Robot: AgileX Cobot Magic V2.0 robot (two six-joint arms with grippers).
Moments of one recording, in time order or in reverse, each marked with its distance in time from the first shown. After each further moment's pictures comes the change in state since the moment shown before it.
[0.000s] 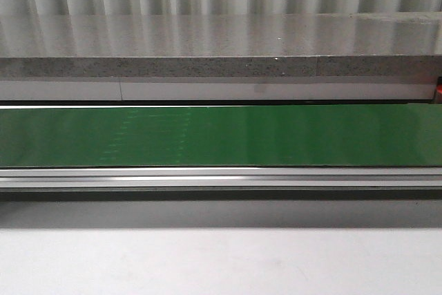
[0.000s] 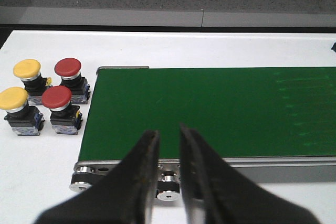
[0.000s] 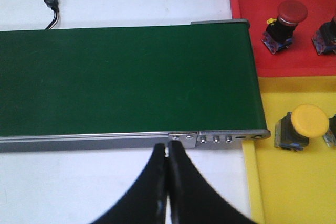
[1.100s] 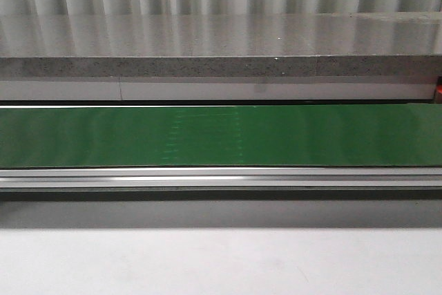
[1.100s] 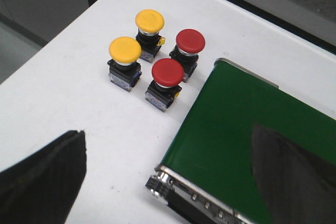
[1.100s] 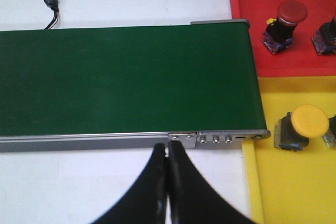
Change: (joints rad) left arm 0.315 0.476 -0.172 0.159 -0.055 -0.404; right arm 0.000 0.000 0.000 0.000 0.000 -0.002
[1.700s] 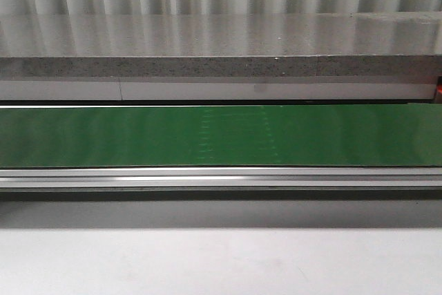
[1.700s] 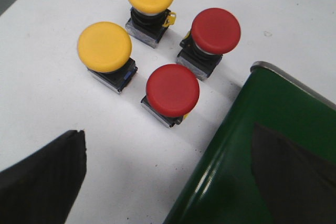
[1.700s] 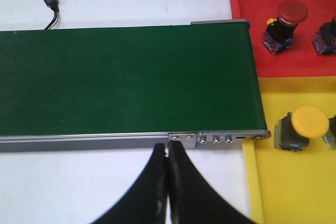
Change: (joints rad) left arm 0.021 0.537 -0.225 -0.017 -0.056 -0.005; right arm 0.000 0.000 0.000 0.000 0.000 0.000
